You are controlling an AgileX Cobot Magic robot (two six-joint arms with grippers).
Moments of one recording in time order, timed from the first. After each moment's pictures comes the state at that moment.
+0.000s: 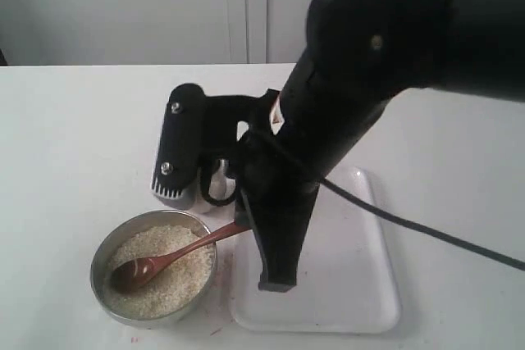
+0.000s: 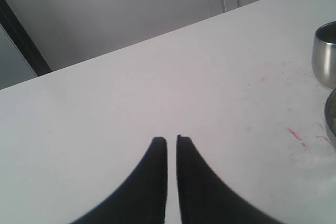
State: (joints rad) left arm 0.04 0.00 0.01 0.02 0.03 0.16; right arm 0.72 1.55 -1.23 0.08 0.91 -0.80
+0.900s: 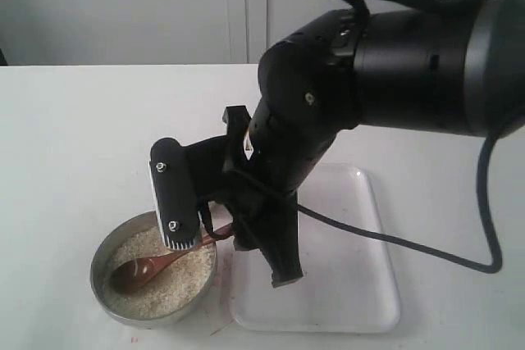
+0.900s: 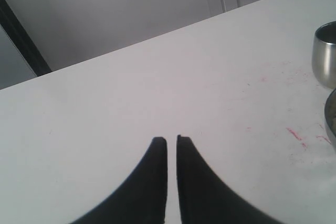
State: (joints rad) left arm 0.04 0.00 0.01 0.02 0.03 0.16; right arm 0.73 1.67 -1.23 -0.01 0.80 -1.06
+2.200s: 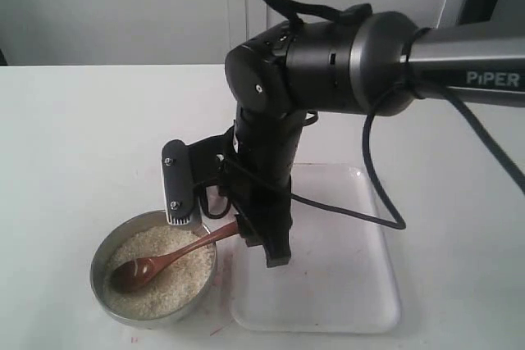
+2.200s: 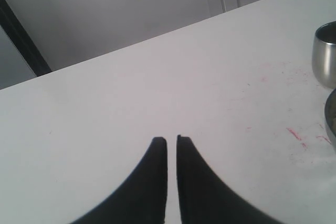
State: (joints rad) left arm 0.04 0.00 0.01 0.02 0.03 0.16; right arm 0.66 1.88 -1.40 -0.03 0.95 -1.01
